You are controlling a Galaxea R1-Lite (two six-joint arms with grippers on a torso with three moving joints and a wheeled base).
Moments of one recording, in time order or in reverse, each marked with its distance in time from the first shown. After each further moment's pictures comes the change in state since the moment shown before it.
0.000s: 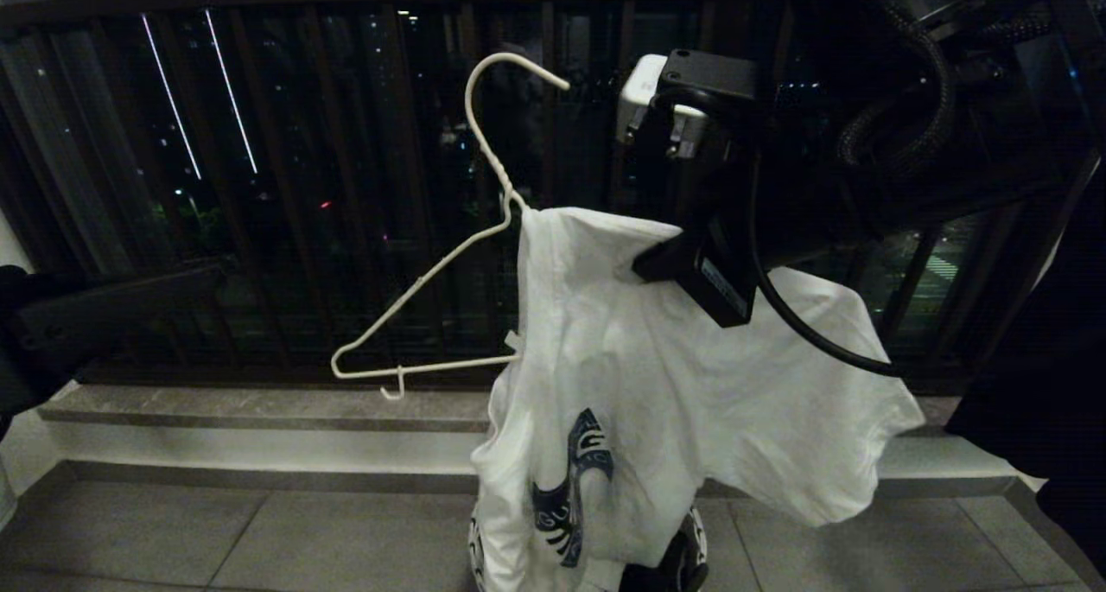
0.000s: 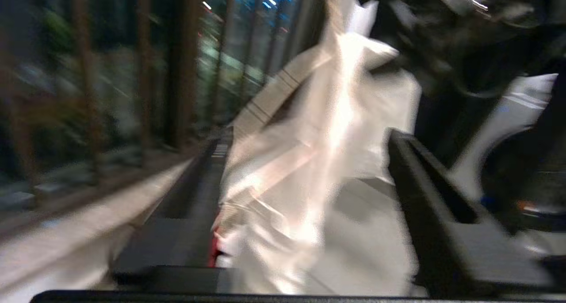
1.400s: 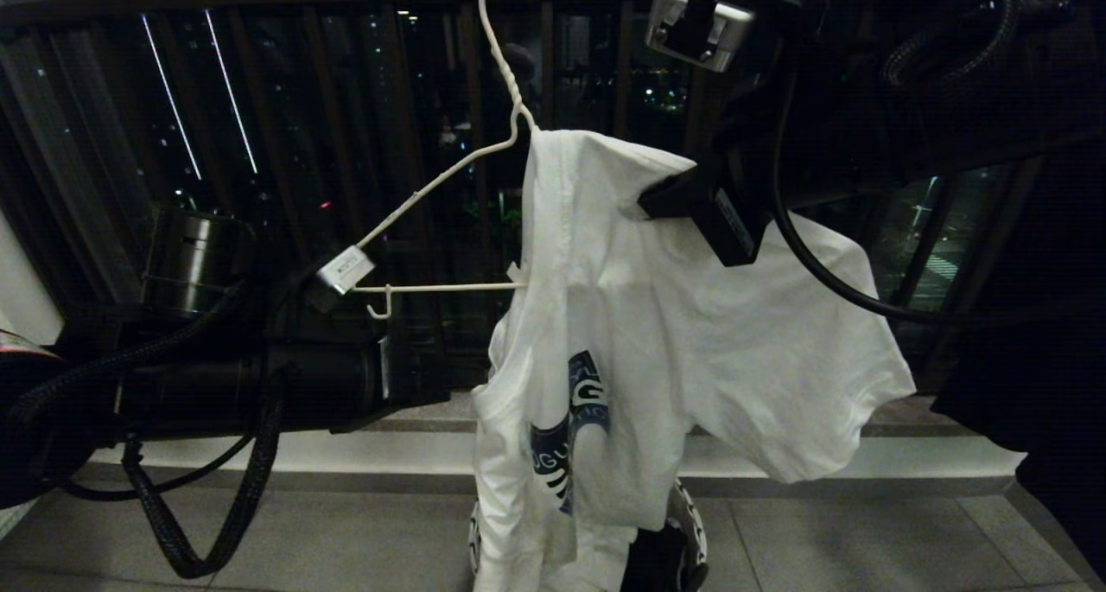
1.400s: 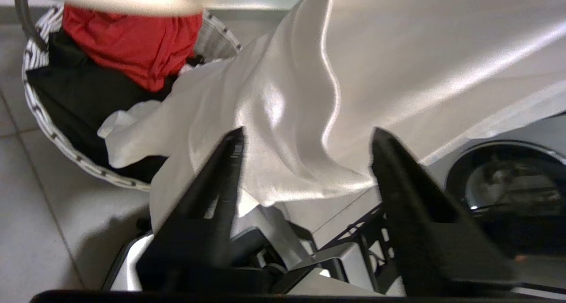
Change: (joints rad) left arm -0.603 0.281 -0.375 0.965 0.665 0.053; right arm -0.020 -0.021 -0.039 -0.080 0.002 0.007
